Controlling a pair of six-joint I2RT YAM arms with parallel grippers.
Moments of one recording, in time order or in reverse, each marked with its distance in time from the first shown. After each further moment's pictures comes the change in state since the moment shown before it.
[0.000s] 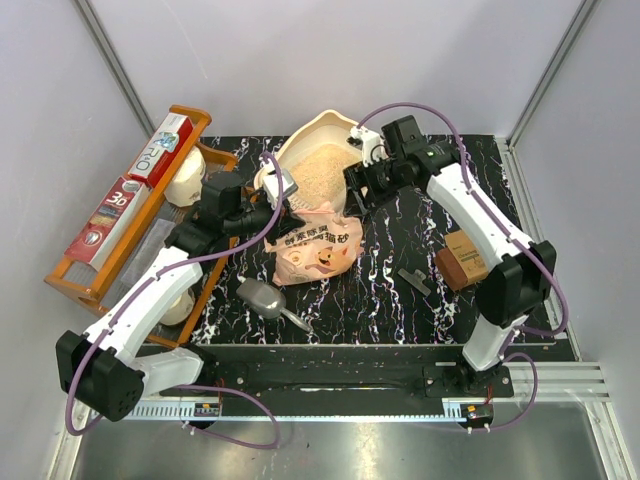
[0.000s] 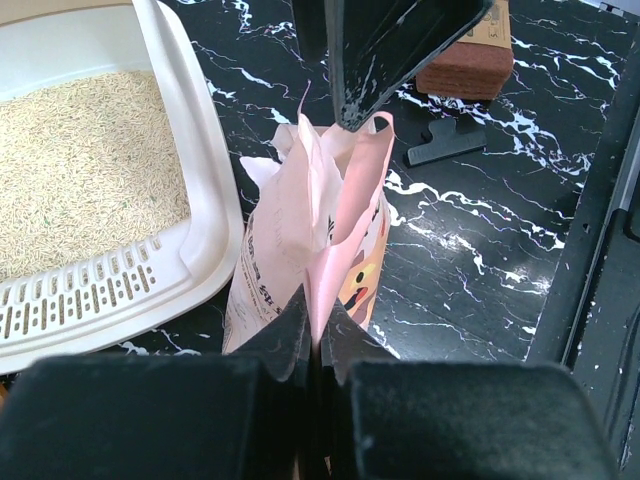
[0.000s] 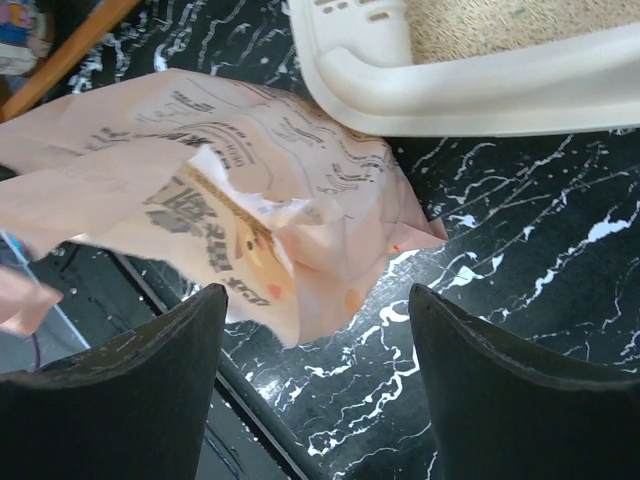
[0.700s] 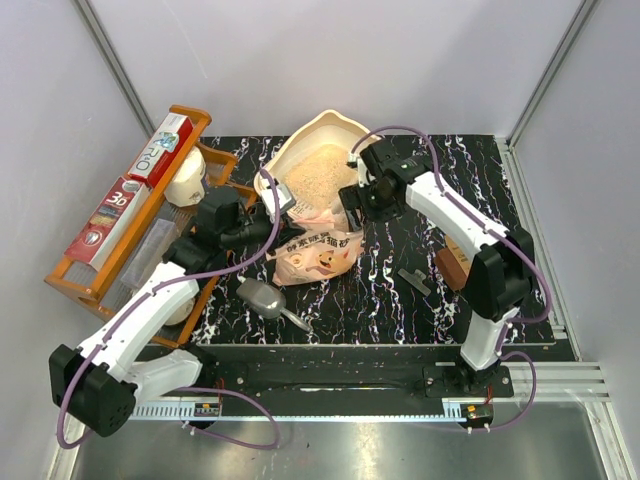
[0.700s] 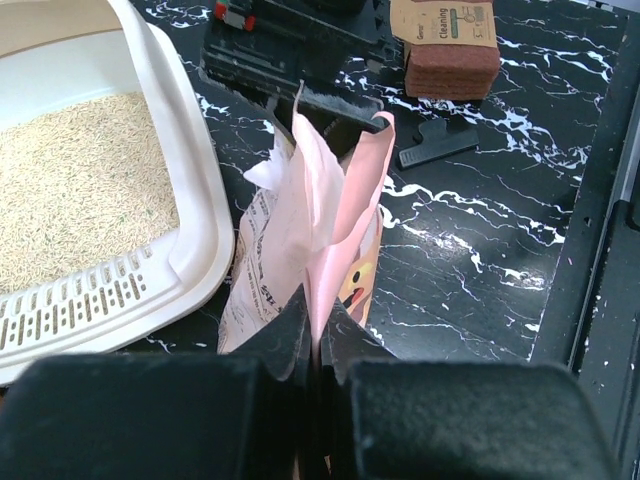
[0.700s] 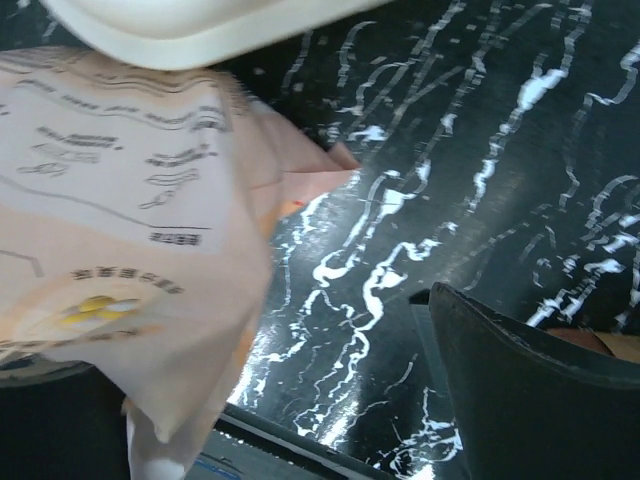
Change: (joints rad) left arm -0.022 -0.086 -0.102 0.072 -0.011 0.009; right arm 0.076 0.083 -0.097 -0.019 0.377 0.151
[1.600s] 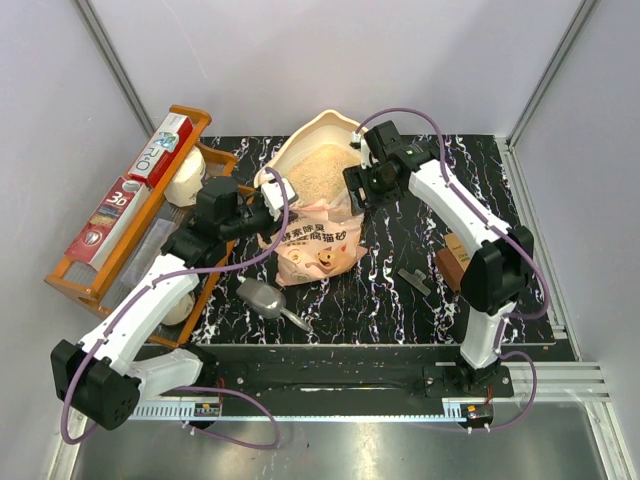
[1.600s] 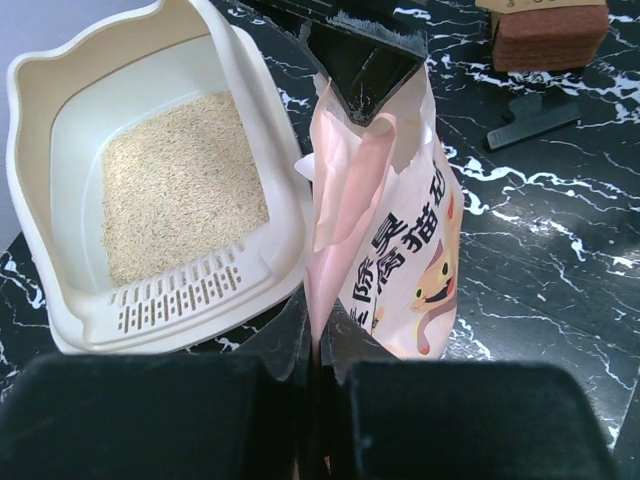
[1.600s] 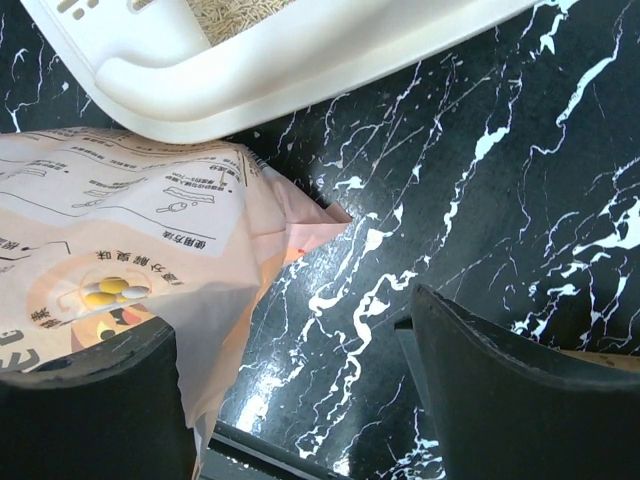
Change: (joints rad) left arm 0.018 0.031 0.064 -0.037 -0.095 0.174; right arm -0.035 0.029 0.142 -0.036 0.035 0.018
